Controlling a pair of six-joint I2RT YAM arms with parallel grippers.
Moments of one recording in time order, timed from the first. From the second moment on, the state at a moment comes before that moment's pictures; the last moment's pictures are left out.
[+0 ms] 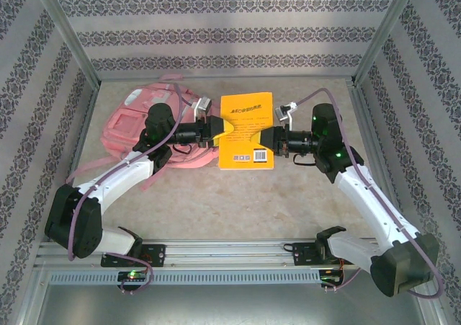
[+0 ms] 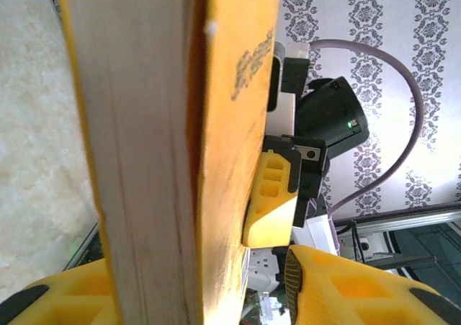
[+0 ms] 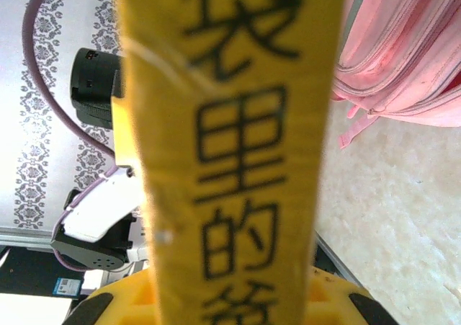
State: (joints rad) left arm -0.44 1.38 0.93 0.51 1.10 -1.37; right arm 0.31 1.10 0.93 -0.19 -1.08 0.97
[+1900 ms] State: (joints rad) left arm -0.47 1.46 1.08 0.51 0.54 -1.39; right arm 0.60 1.22 0.82 0.56 0.00 1.34
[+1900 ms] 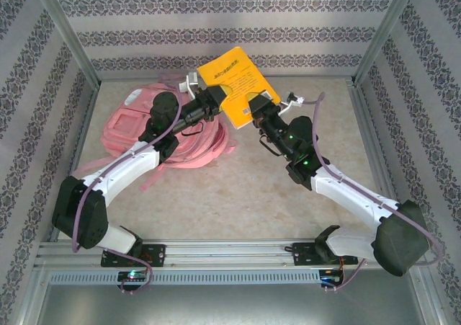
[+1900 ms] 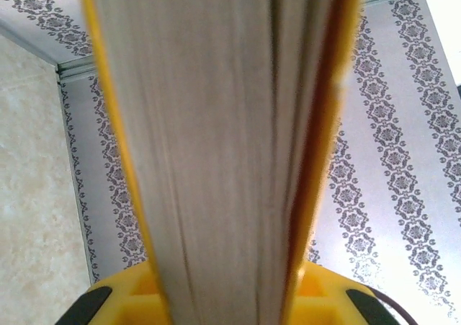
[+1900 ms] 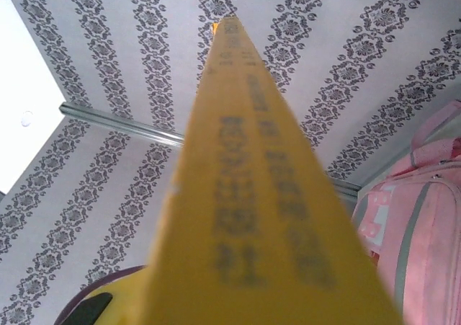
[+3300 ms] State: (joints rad) left arm -0.69 1.98 1.68 -1.08 -0.58 -0.36; right arm 0.27 0.77 0.61 -0.34 -0.27 0.95
